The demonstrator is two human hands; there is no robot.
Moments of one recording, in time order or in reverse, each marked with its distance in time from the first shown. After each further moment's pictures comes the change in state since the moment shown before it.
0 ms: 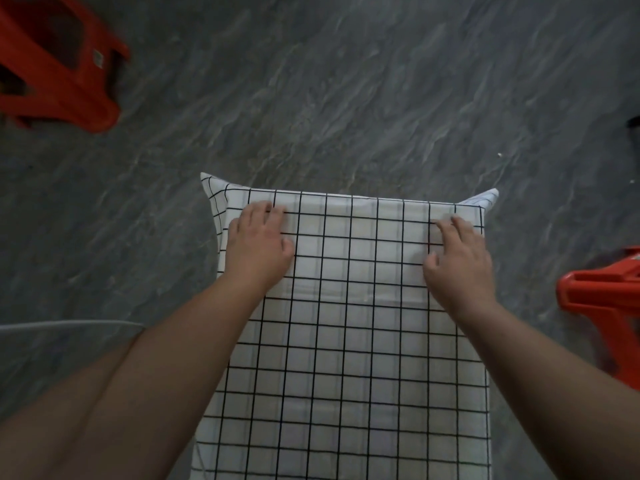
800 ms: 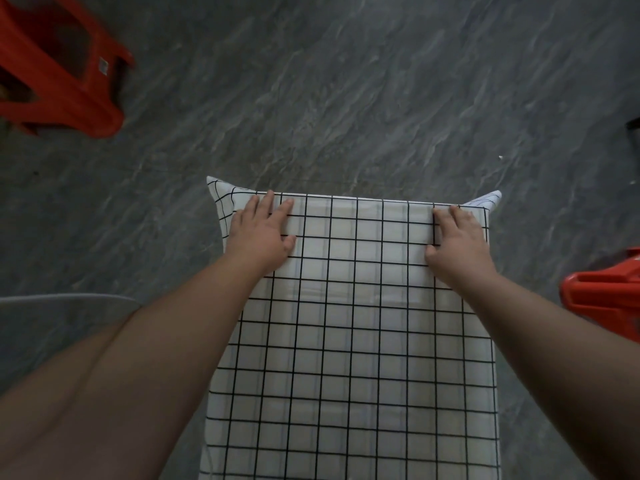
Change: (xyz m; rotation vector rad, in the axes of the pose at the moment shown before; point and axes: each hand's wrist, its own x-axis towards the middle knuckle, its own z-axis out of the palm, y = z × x) left_hand 0.027 -0.018 -0.004 0.087 -0.245 0.013; right_hand 0.037 -0.001 0.003 -0.067 -0.204 0.044
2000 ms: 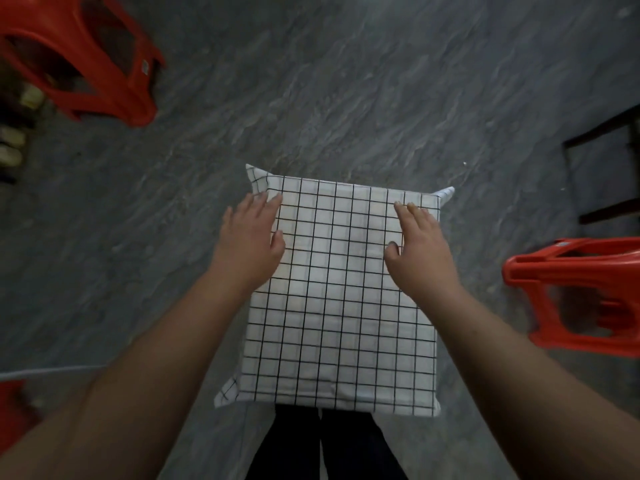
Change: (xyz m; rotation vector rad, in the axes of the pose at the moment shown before) left_hand -0.233 -0.008 -0.152 -0.215 0.215 0.066; right_hand -0.231 -0.112 -0.143 0.115 0.107 -0.197
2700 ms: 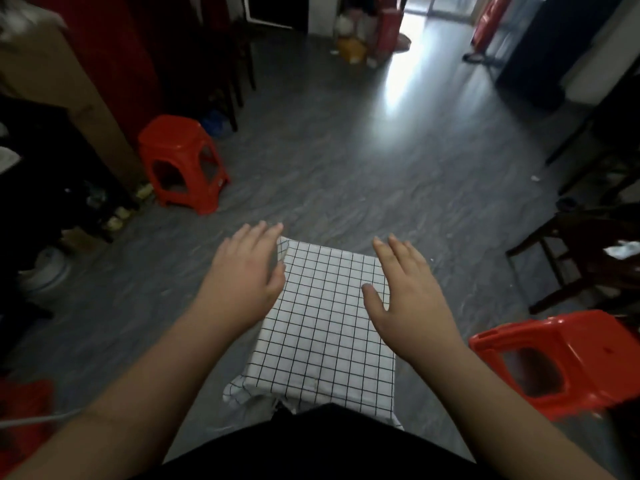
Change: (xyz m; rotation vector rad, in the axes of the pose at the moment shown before) left_hand -0.328 0.135 -0.225 -0.020 0.349 0.074; right_hand -0.324 -0.084 -0.231 -0.019 0.239 -0.418
